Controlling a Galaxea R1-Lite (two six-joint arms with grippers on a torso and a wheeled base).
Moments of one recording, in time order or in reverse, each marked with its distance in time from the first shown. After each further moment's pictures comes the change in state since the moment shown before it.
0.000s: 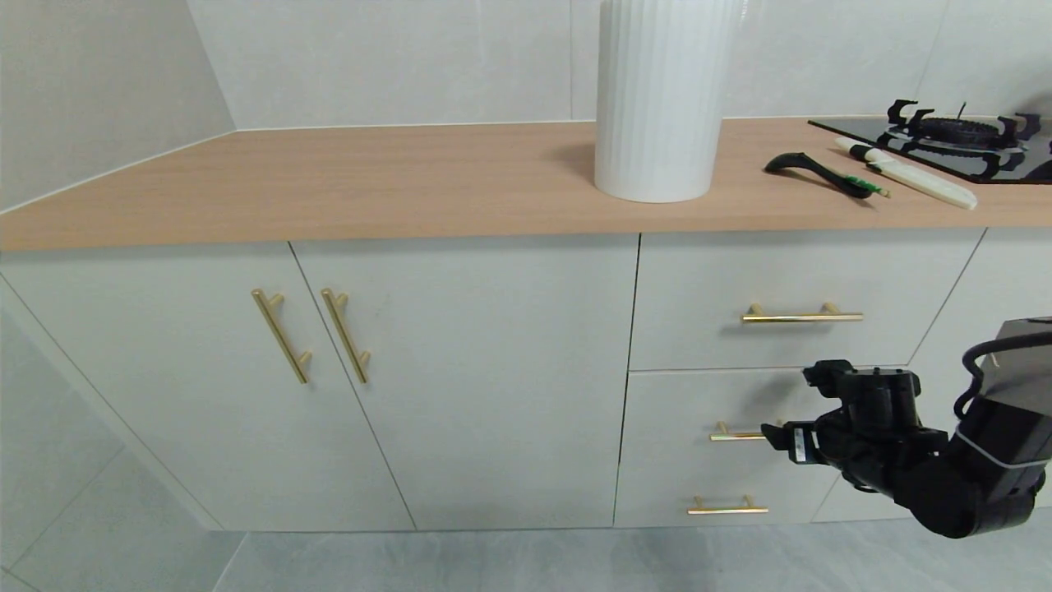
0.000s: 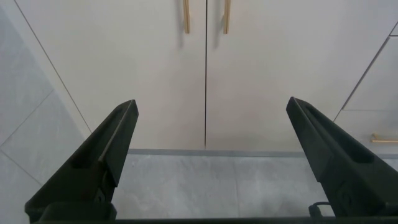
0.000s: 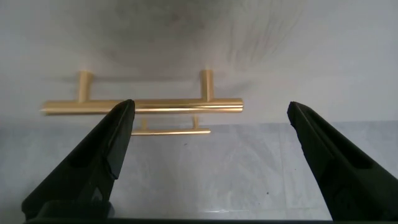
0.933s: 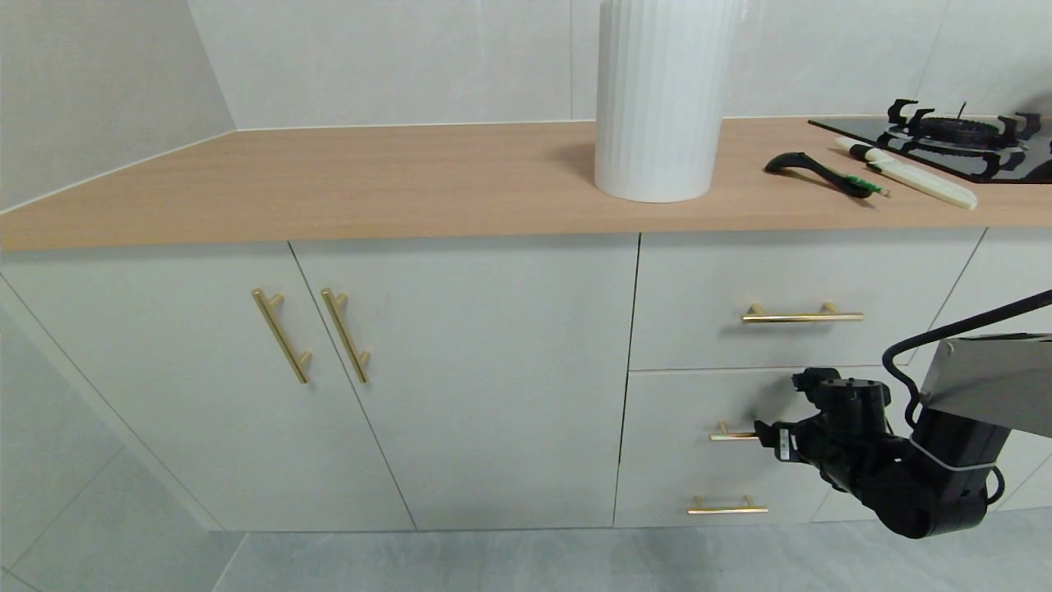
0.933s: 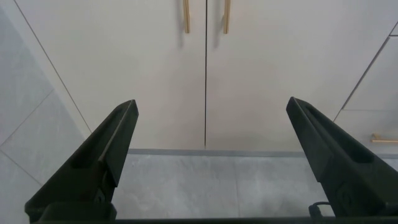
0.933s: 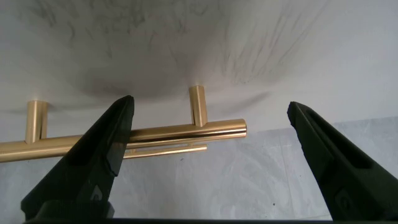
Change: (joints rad) left arm 0.000 0.000 0.000 0.000 0.000 0.000; right arm 0.002 0.151 -0.078 -0.099 -0.072 0.044
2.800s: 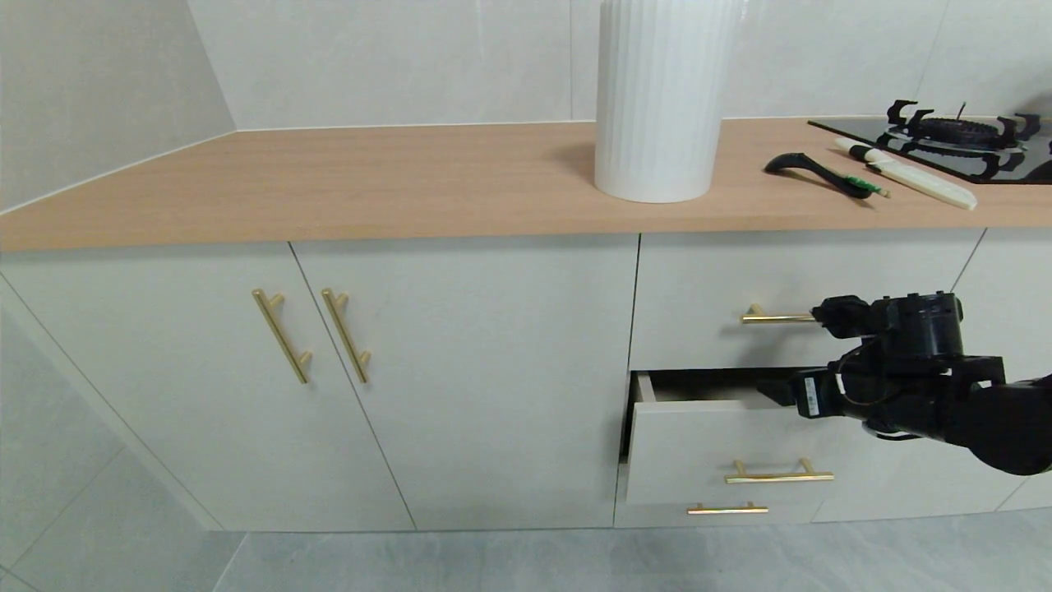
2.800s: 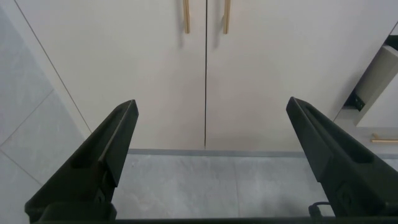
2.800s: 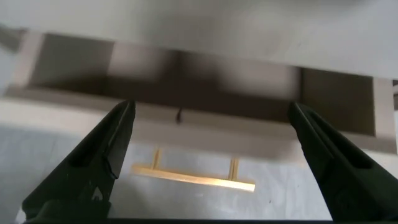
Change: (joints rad) left arm 0.000 0.000 0.000 0.000 0.000 0.000; right arm 0.043 -0.473 -0.071 0.548 0.192 -0.088
